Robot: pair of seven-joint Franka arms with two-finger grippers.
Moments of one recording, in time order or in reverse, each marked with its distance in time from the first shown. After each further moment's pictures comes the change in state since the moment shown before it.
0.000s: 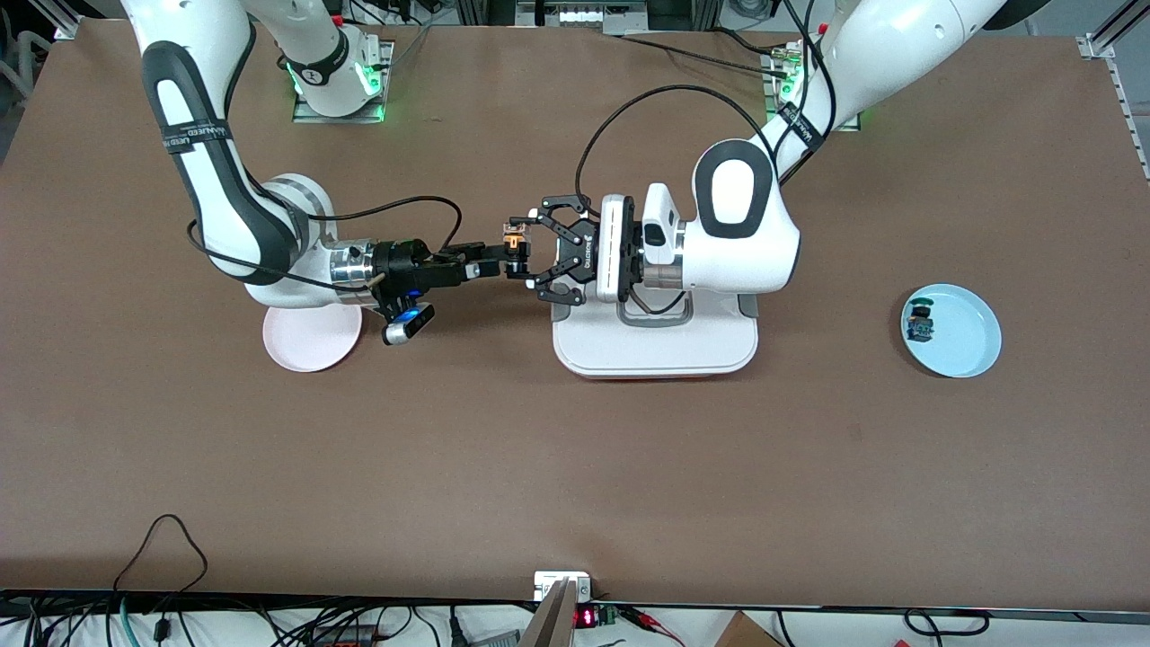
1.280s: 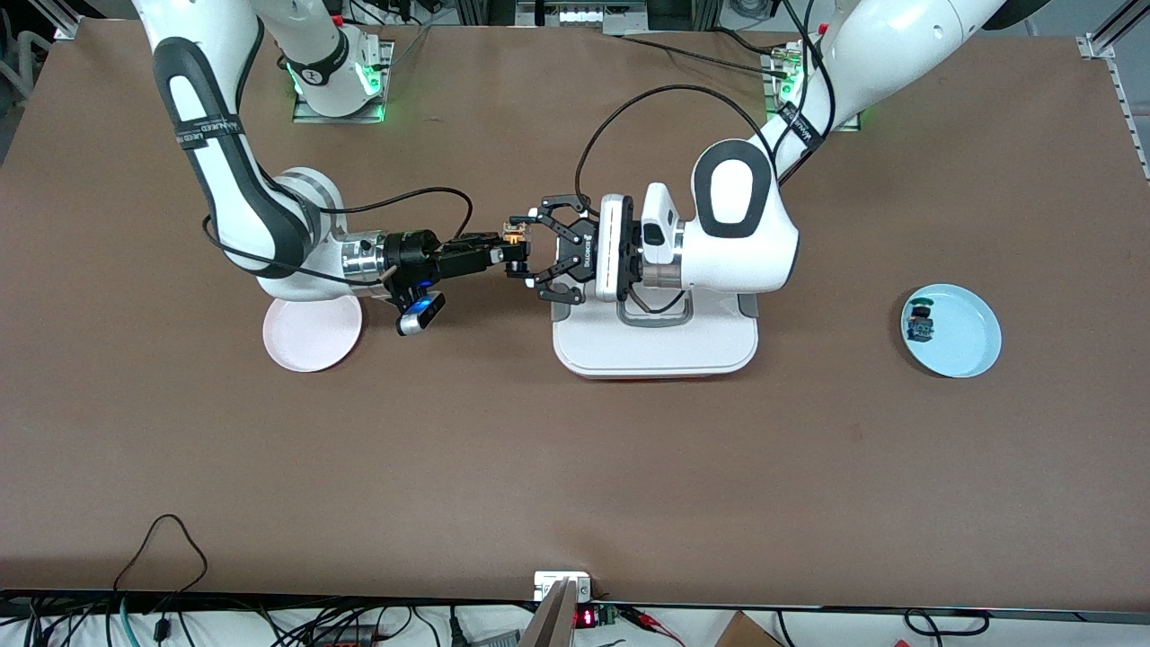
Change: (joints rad) left arm -0.001 0.000 0.000 -0.005 -0.005 -0.002 -0.013; right arm 0.026 -0.015 -0.003 -0.030 0.010 -0.008 0.046
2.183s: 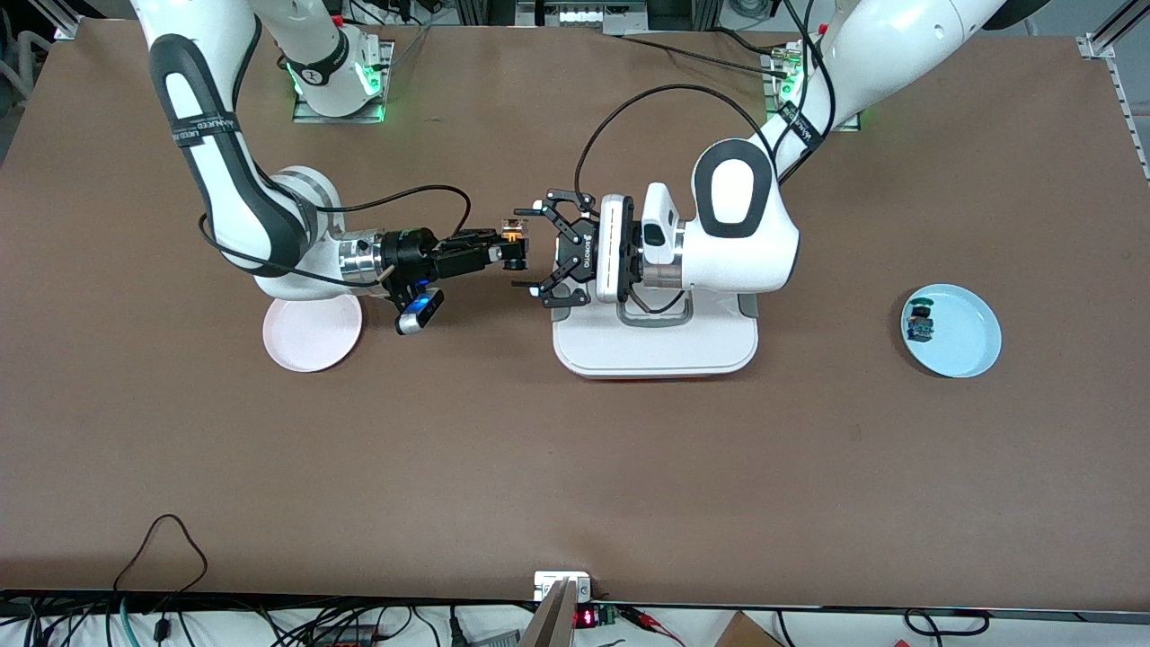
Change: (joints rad) left arm 0.000 0.000 -0.001 0.005 -0.002 0.001 0.006; right arm -0.002 -0.006 -0.001 -0.003 0.000 -0.013 0.040
